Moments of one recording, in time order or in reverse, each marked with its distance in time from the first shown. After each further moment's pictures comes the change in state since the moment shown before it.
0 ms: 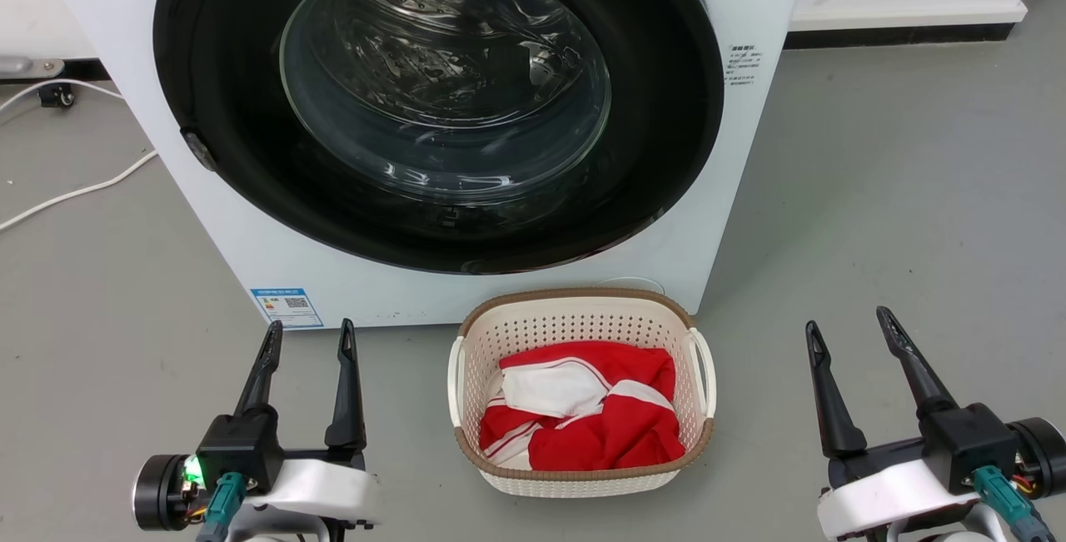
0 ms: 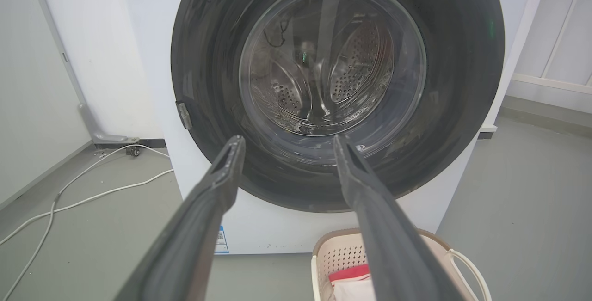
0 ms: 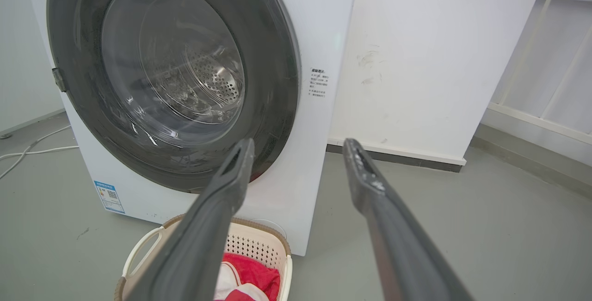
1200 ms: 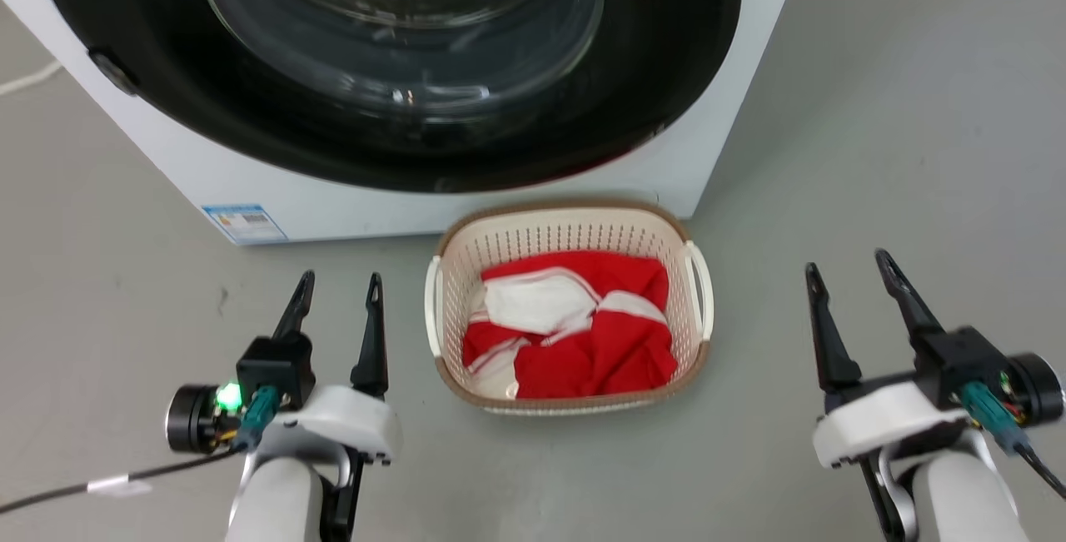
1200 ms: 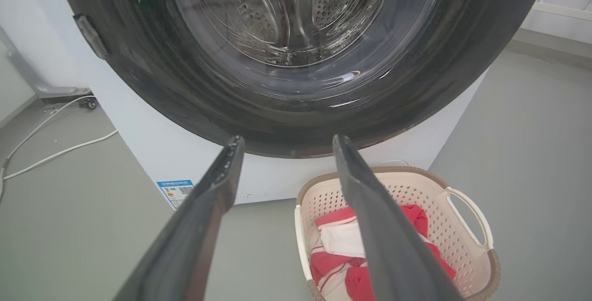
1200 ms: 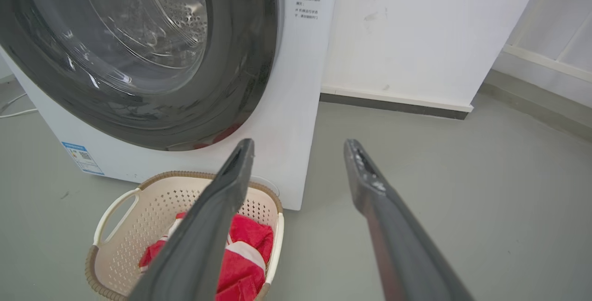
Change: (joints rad) left arm -0.201 0.000 -0.012 0.241 0.025 -0.033 0.000; right arm -0.182 -0.001 -0.028 0.176 -0.008 0.000 0.000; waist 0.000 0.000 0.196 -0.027
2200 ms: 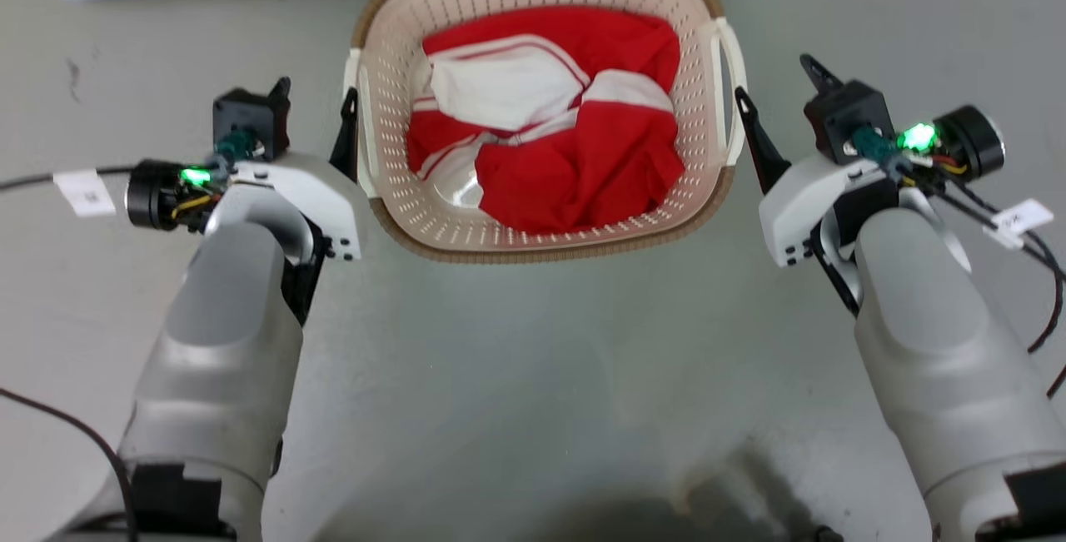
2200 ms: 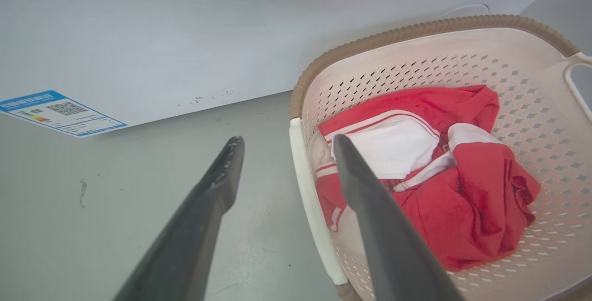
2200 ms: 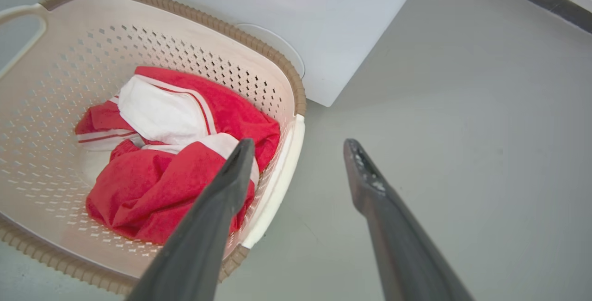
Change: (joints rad) left arm -0.662 0.095 -0.054 0.669 0.003 -0.076 0.000; right arm -0.670 -0.011 0.113 0.671 -0.187 0.000 0.000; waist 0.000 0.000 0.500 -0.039
